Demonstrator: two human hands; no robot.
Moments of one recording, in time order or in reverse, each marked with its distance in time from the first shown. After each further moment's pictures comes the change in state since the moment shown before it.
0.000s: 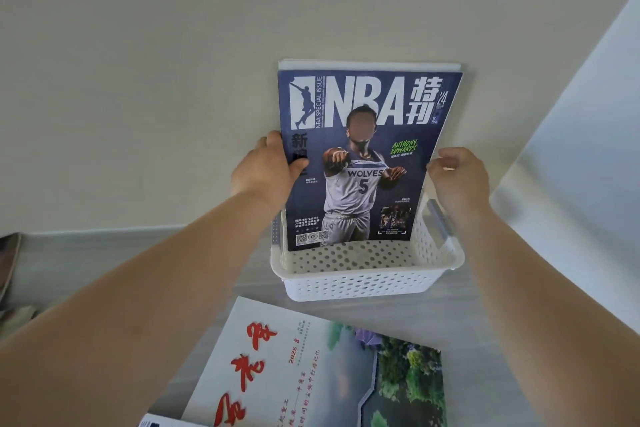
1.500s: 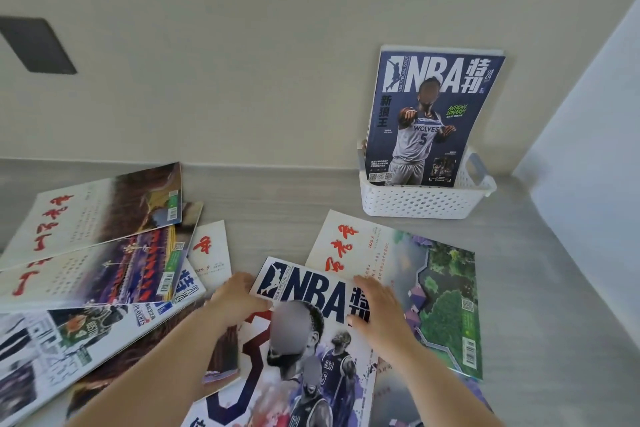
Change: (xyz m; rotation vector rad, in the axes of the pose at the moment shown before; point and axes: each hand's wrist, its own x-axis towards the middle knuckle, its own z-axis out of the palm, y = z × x) left_hand -0.276 -0.186 -0.076 -0.252 -0.599 -0.616; right_hand -0.341 0.033 0.026 -0.385 -0.842 -0.234
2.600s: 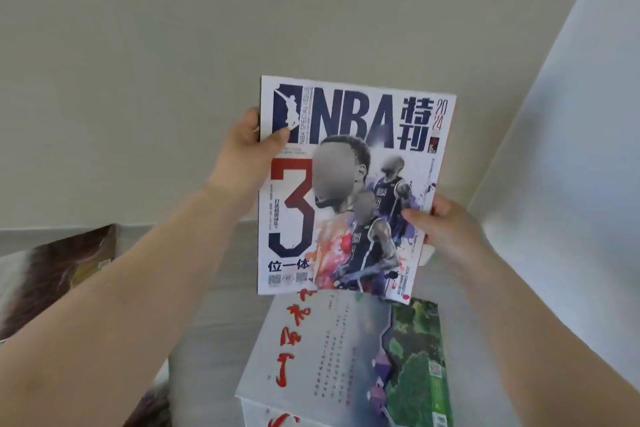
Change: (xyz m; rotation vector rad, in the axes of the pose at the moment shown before) left_hand -0.024 0.237 -0.081 -0.799 0.147 0.937; right_hand 0.045 -0.008 -0.218 0.666 0.415 0.027
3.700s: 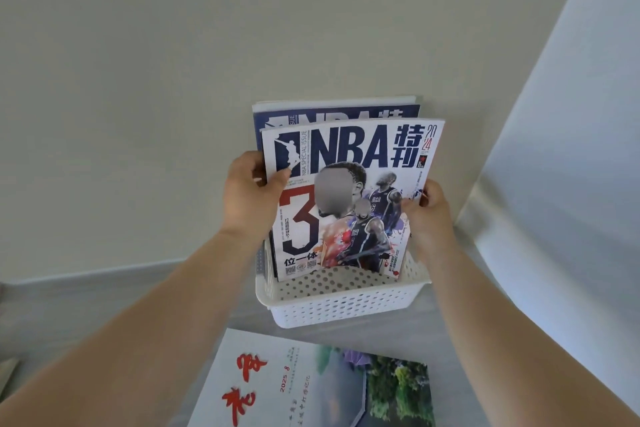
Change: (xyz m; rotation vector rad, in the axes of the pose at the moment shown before) left_hand 0.087 -0.118 0.093 0.322 0.196 -0.018; right_hand 0.151 0.078 -0.024 0.211 0.355 0.079
